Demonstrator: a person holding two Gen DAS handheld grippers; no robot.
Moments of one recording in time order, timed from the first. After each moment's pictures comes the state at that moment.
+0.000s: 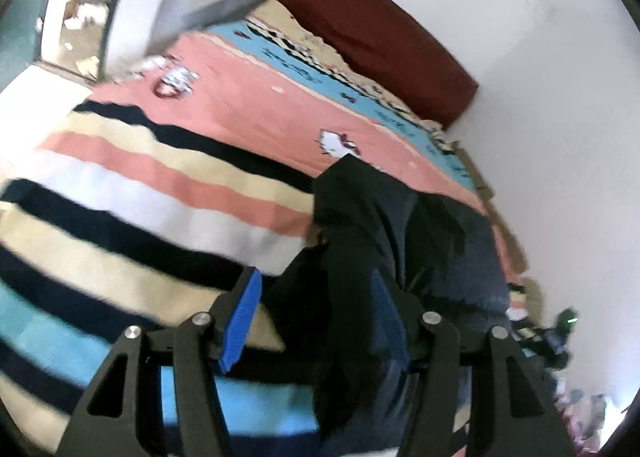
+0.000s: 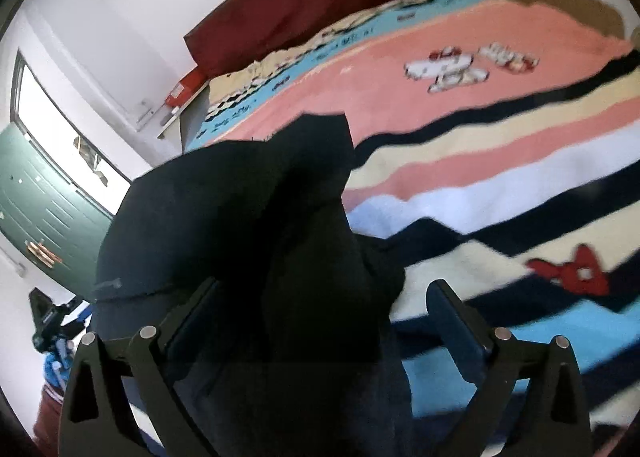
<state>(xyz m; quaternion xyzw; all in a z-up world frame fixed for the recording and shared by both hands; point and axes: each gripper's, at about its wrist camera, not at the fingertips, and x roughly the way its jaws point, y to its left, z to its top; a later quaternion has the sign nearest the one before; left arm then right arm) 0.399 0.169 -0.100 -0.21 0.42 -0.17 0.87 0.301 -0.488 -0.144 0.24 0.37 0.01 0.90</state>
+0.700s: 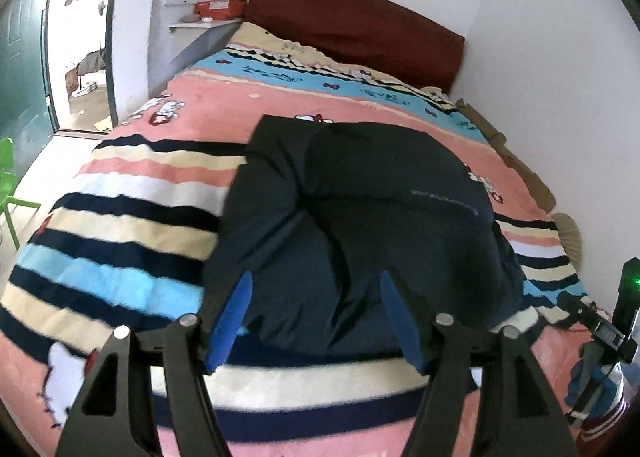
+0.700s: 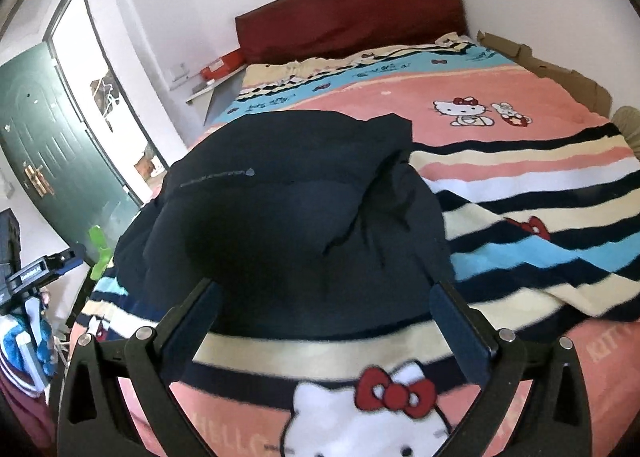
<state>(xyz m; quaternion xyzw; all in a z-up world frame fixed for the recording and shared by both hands) 0.270 0.034 -0.050 -0.09 0.40 -0.14 0.90 0.178 -0.372 -0.096 0.13 0.35 0.01 0.93</state>
